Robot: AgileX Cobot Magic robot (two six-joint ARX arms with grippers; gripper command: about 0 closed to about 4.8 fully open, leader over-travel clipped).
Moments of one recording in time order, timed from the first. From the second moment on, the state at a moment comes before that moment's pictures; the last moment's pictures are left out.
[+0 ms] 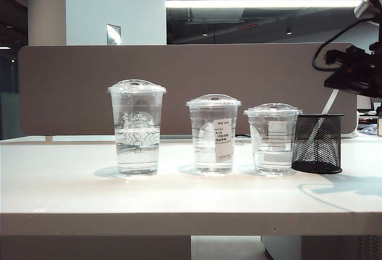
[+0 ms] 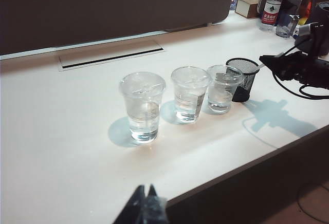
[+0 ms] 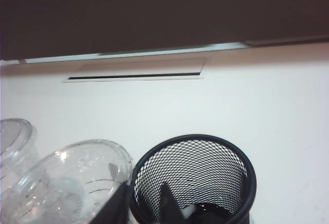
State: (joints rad) left arm 0.00 0.14 1.05 -1.12 0.49 0.09; right arm 0.09 1.47 0.40 1.01 -0.20 0.16
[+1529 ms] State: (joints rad) left arm 0.00 0.14 1.05 -1.12 0.49 0.09; right arm 0.09 1.28 1.23 -0.11 -0.43 -0.11
